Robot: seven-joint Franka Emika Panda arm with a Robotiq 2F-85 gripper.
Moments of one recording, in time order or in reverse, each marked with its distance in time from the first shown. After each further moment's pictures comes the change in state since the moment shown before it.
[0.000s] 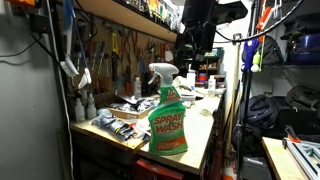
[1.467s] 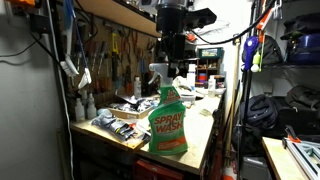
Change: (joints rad) arm -0.008 0.255 0.013 0.214 -0.094 -0.042 0.045
